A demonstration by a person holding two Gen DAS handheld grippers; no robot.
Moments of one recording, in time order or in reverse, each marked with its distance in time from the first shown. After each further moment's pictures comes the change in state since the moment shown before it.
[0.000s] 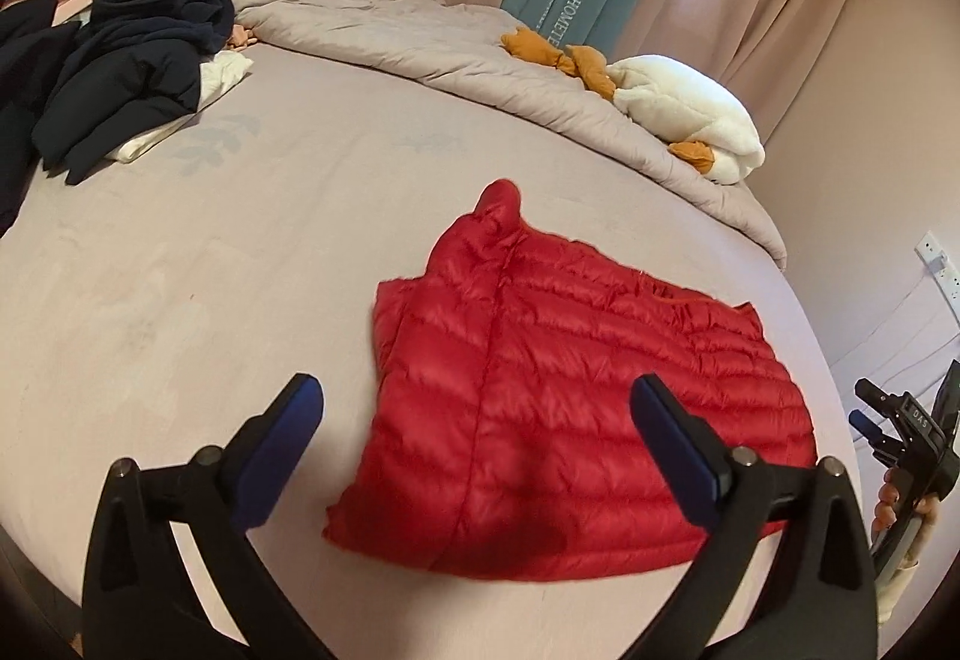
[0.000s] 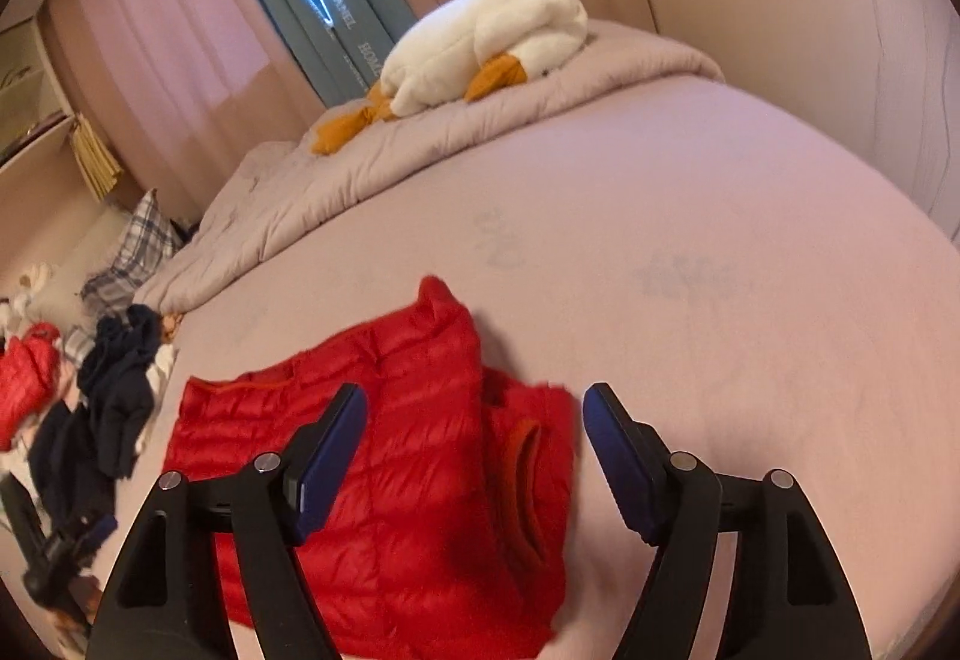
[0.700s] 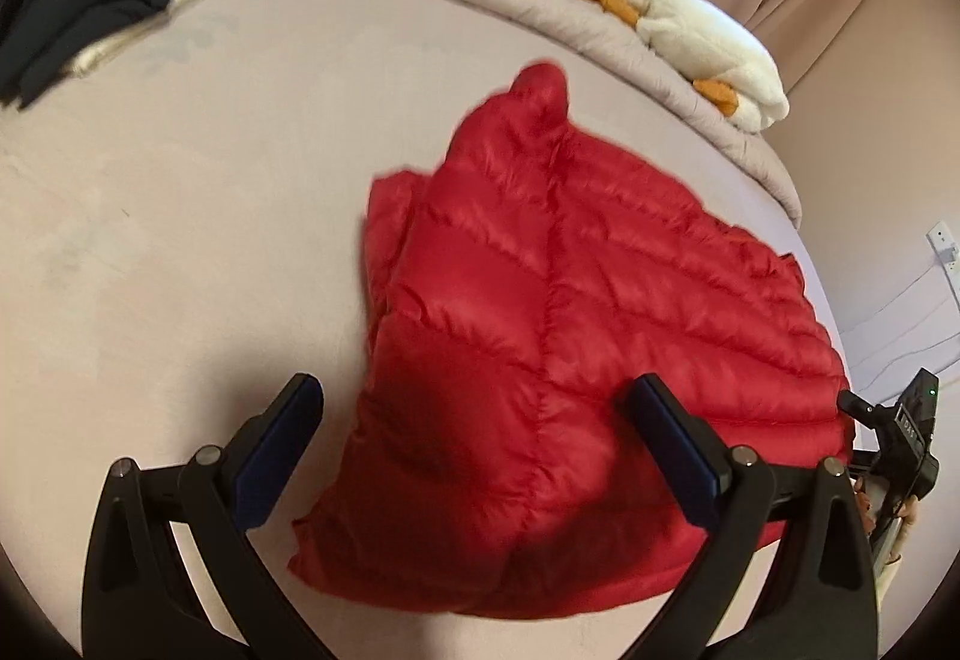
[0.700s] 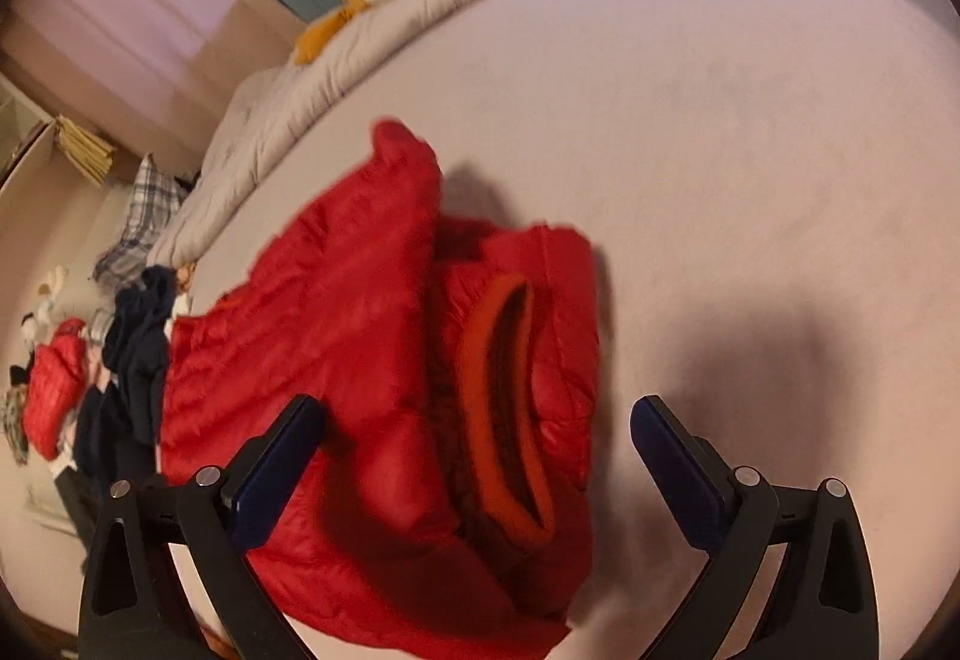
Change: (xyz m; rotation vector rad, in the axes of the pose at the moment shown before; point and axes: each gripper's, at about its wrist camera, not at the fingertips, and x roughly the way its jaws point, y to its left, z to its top) left arm 0.079 0.026 -0.020 -0.042 0.190 -0.047; right arm 0.073 -0.035 -0.035 0.120 0.275 0.116
